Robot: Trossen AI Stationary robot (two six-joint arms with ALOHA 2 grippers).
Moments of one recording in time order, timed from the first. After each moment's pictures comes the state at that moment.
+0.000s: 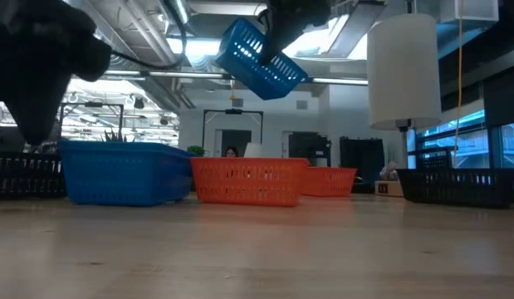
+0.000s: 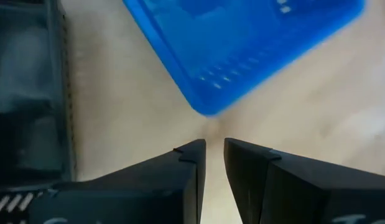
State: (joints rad) left arm -0.50 1.26 0.74 -0.66 -0.15 -1.48; right arm -0.04 1.89 1.92 -1.06 0.19 -0.46
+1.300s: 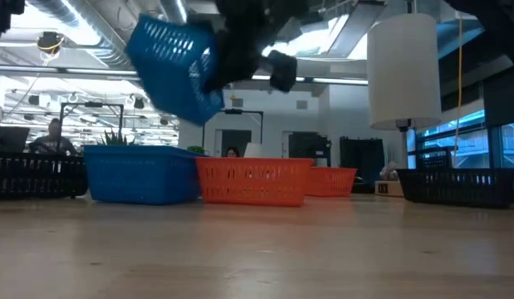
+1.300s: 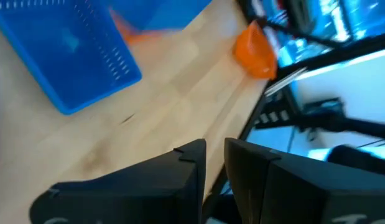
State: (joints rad) left arm -0.86 0.81 0.87 -0.71 -0.66 -1.56; right arm -0.08 2.11 1.92 -0.75 -0.26 -1.40
